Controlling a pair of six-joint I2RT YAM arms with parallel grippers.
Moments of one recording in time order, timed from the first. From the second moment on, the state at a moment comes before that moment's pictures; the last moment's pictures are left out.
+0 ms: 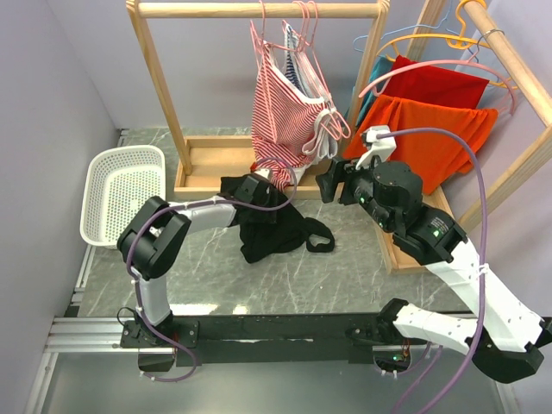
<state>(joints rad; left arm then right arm) -0.67 1.87 1.12 -0.08 -0.10 -0.49 0.75 0.97 1.31 -0.60 0.33 0.32</state>
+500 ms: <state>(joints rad) -0.67 1.58 1.05 -0.24 -0.15 -0.50 0.75 0.97 1.26 -0.58 0.34 0.33</state>
